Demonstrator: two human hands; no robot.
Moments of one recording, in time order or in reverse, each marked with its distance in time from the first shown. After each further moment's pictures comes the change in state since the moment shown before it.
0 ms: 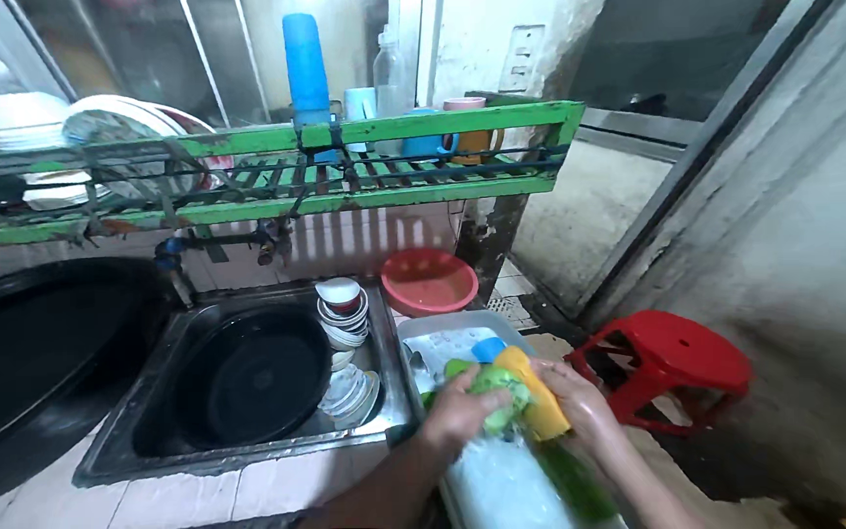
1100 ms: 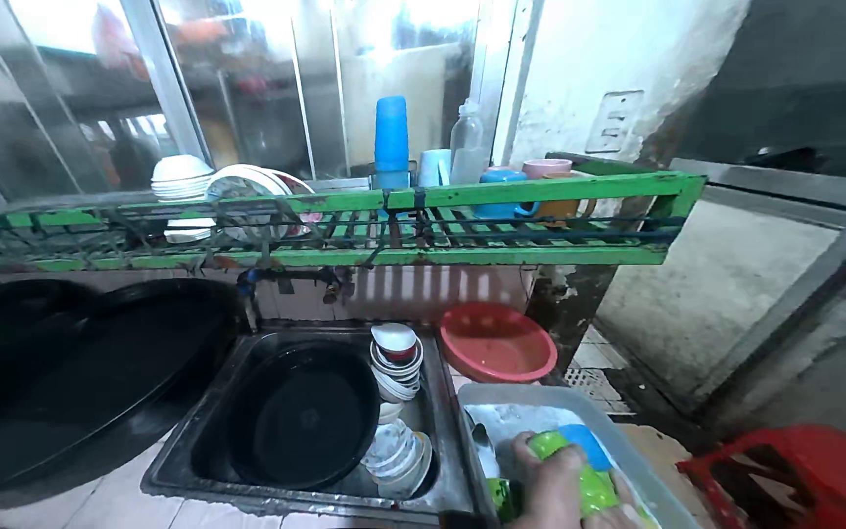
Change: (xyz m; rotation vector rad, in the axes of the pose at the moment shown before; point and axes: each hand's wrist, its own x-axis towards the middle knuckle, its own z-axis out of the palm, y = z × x) left_hand 0.039 -0.004 0.038 -0.580 0.311 0.002; right_hand 0.000 0.070 0.036 -1.082 -0.197 -0.640
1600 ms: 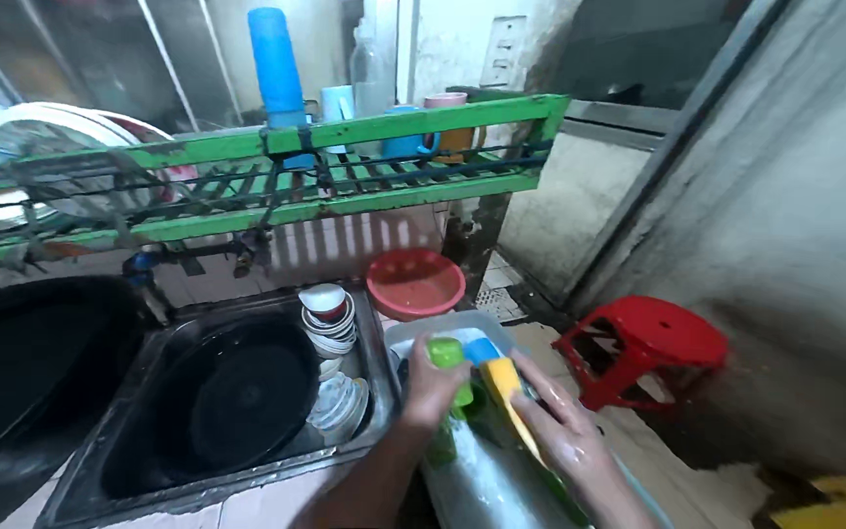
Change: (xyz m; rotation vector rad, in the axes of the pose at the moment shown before) left_hand 0.023 0.035 -0.030 0.641 -0.123 0.244; right_hand -0.017 -0.013 -0.077 0.632 0.176 0.142
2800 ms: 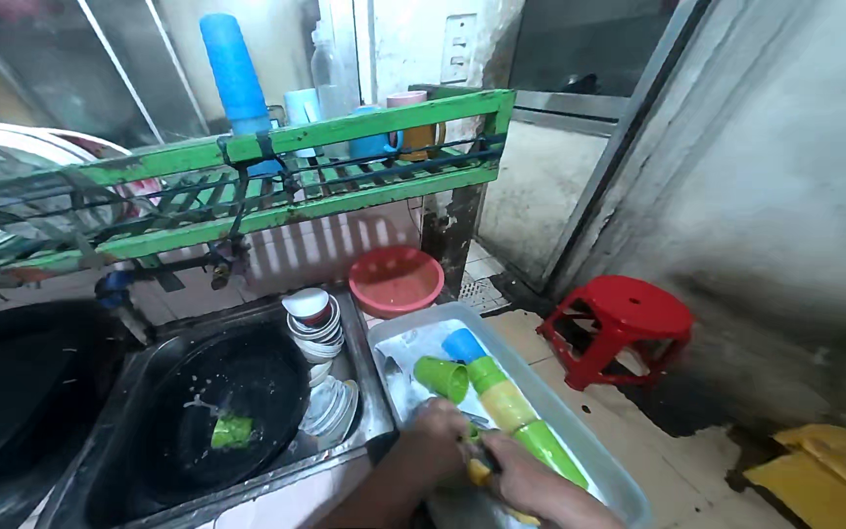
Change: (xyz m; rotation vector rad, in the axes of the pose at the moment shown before) left_hand -0.045 -0.023 -0.008 0.831 -0.583 0.279; right_hand -0.023 0.052 0.012 -0.475 -0.750 0.494
